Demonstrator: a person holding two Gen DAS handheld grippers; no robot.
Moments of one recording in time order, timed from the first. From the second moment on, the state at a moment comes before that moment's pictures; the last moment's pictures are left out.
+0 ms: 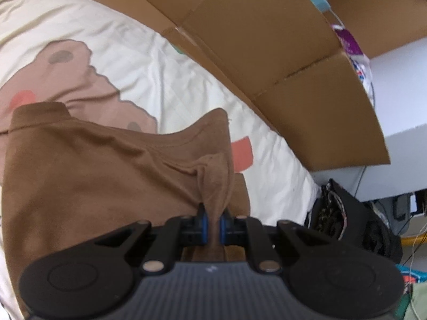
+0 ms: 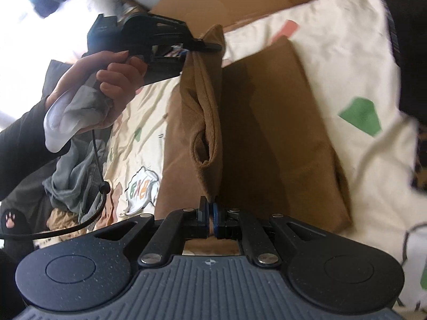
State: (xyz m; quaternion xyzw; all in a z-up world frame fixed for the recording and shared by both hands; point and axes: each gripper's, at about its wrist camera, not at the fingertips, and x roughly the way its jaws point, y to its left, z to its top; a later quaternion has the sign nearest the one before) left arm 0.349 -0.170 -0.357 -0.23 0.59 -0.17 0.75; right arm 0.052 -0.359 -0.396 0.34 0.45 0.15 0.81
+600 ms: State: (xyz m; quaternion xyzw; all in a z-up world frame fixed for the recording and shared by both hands) left arm 0.346 -0.212 -0.395 -0.17 0.62 -0.18 0.75; right arm 0.043 -0.374 -0.433 0.41 0.43 0.07 0.80
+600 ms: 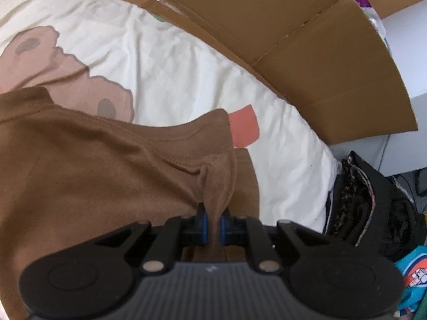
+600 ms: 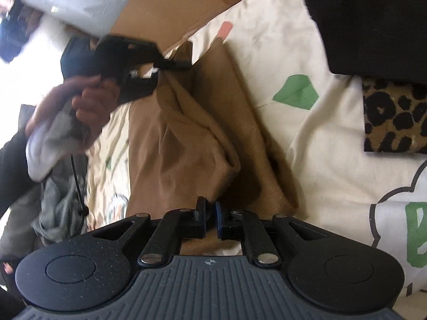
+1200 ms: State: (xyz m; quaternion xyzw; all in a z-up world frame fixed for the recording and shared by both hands) left arm 0.336 -0.223 -0.379 -0.17 0.60 -0.19 0.76; right arm 0.020 -0.390 -0.429 0.49 0.37 0.05 0.79
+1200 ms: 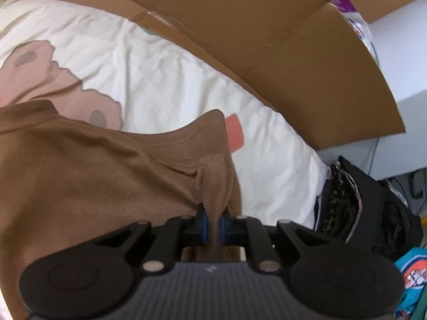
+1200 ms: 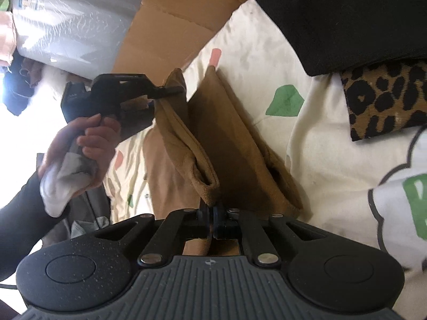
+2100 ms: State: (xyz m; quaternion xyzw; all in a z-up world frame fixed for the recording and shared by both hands) left arm 0.348 -0.269 -0.391 -0.11 0.60 -0.21 0.76; right arm 0.003 -0.401 -0.467 0.51 0.40 -0.02 0.76
